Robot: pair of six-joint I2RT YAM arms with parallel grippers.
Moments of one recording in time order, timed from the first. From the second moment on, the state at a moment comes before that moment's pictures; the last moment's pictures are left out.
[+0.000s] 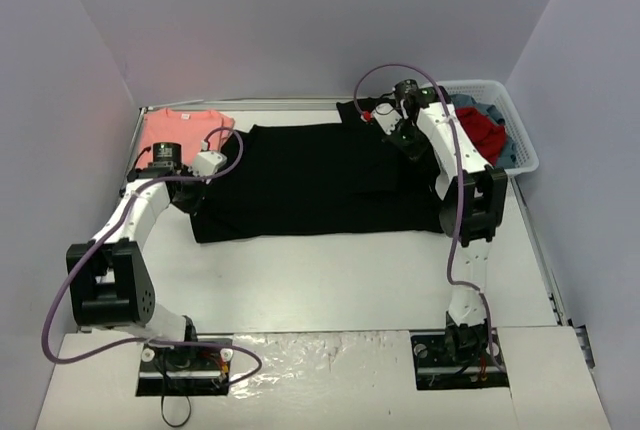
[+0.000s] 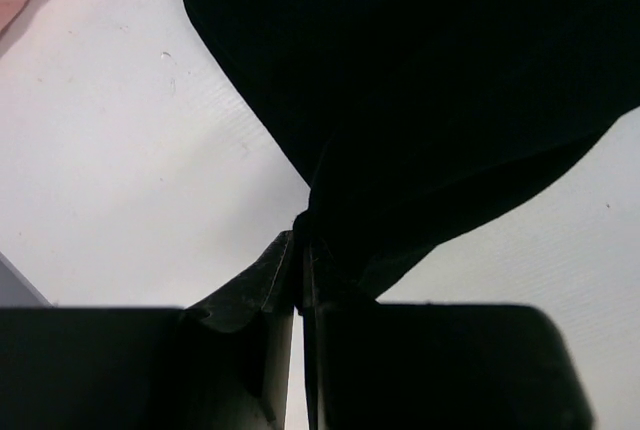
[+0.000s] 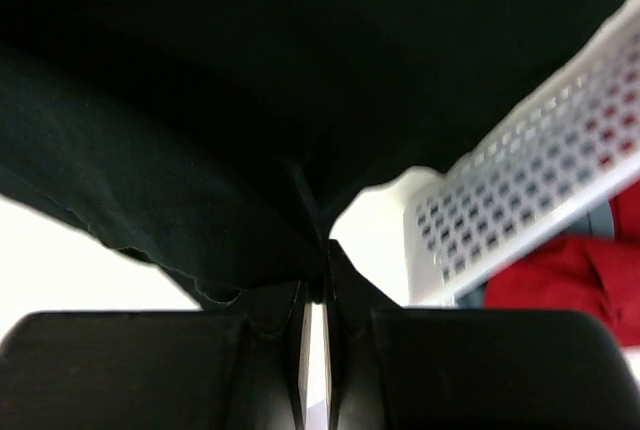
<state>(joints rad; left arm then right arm) 0.05 1.45 1.06 -0.65 0.23 0.61 0.21 2.14 2.06 -1.23 0.04 -0.67</state>
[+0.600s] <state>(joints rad) 0.04 1.63 1.18 -0.63 0.23 0.62 0.19 2.28 2.08 -1.14 0.10 -0.61</state>
